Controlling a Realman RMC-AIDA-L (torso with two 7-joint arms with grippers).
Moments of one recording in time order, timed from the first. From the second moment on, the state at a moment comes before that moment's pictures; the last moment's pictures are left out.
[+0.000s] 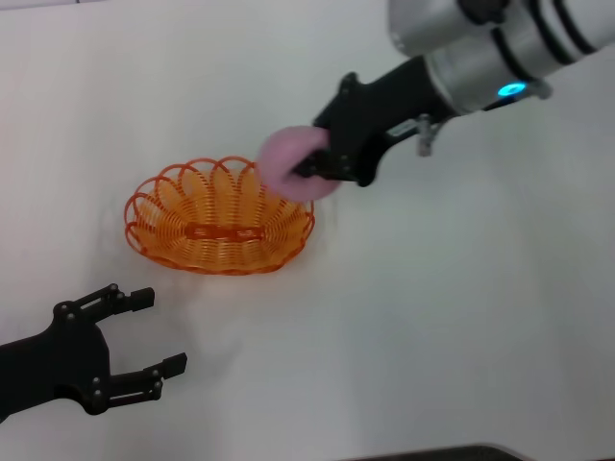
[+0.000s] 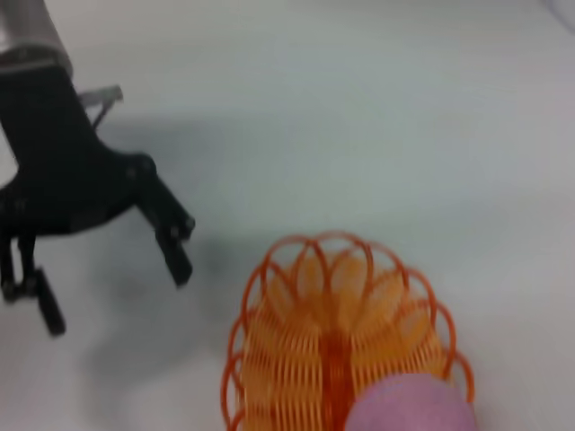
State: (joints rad) left arm -0.24 -2.17 0.51 0.68 2.22 1.73 -0.95; right arm 0.65 2.10 -1.35 -1.20 -2.21 -1.45 1.89
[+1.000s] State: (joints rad) left arm -0.25 -2.17 0.51 0.68 2.22 1.74 -0.97; right arm 0.79 2.10 -1.52 -0.86 -2.09 -1.19 1.82
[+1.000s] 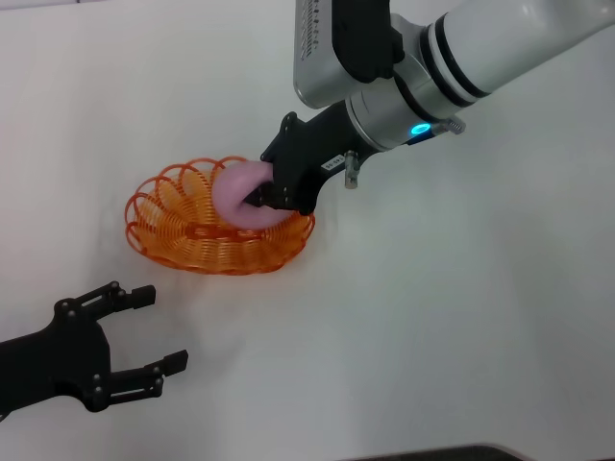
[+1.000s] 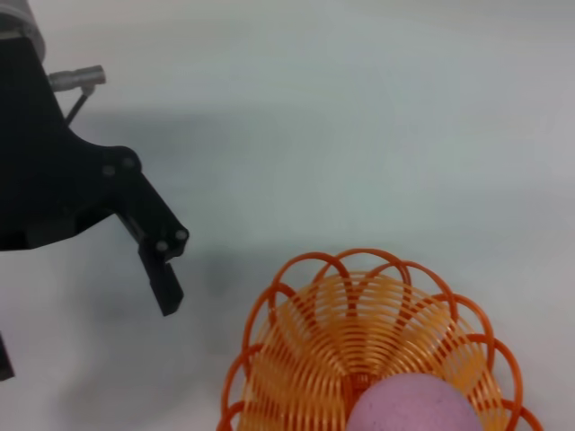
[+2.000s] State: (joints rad) left arm -0.25 -2.17 0.51 0.68 2.22 1.74 -0.97; right arm 0.78 2.10 -1.54 -0.83 -2.06 -1.16 1.82
